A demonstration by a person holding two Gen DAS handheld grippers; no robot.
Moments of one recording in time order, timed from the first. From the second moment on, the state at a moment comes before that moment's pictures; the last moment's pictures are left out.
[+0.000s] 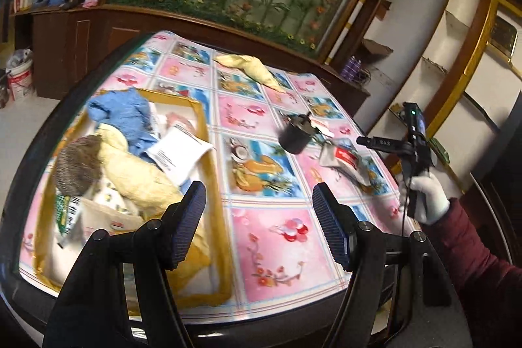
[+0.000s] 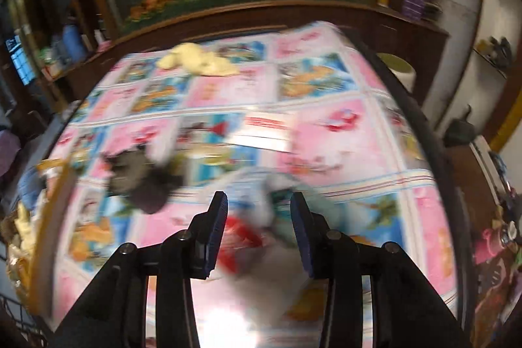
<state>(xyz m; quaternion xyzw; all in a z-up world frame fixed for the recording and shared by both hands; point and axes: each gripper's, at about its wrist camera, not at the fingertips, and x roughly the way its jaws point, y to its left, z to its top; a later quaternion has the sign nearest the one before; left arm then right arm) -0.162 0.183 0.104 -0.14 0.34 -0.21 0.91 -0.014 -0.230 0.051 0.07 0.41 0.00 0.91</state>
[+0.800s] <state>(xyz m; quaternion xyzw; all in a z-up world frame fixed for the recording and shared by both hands) -0.136 0.056 0.082 0.04 0.40 -0.23 0.88 -0.032 -0.219 0.047 0.15 0.42 0.13 0.89</state>
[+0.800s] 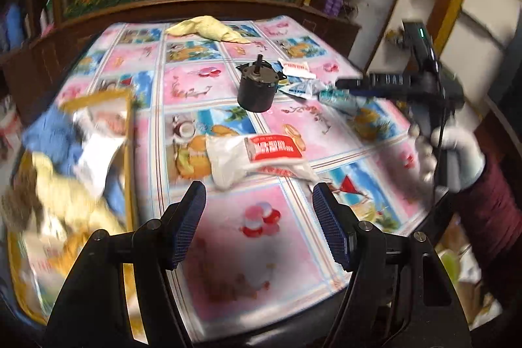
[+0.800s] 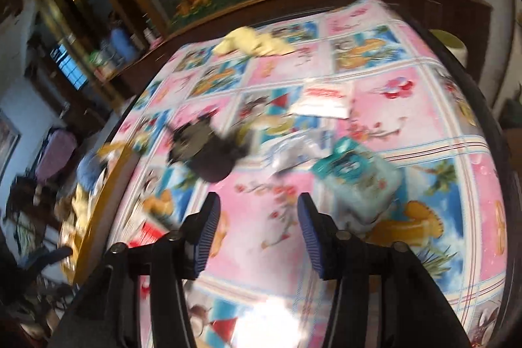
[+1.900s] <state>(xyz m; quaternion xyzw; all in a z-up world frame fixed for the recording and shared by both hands) -0.037 -0.008 0.020 0.13 0.48 -0.27 0.83 0.005 -0.180 0.018 0.04 0.54 0.17 0.82</state>
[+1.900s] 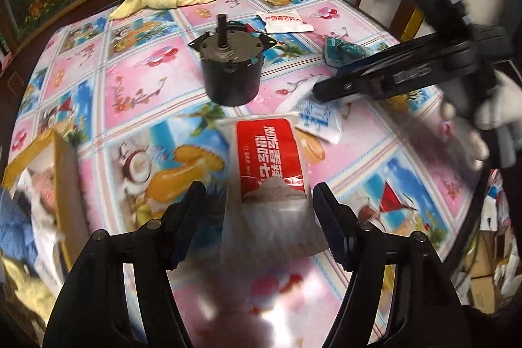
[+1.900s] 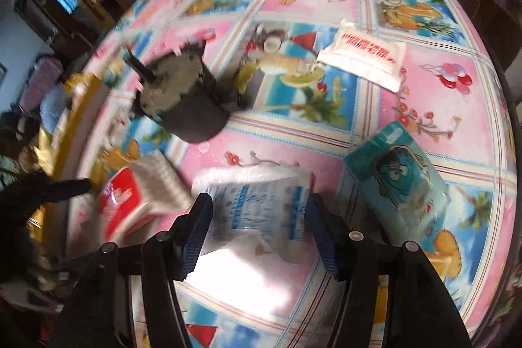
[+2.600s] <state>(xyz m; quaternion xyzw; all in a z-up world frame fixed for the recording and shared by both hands) -0.027 0.010 0.010 0.06 0.48 -0.22 0.85 -0.015 -0.130 -0.002 -0.09 0.50 0.13 0.85</state>
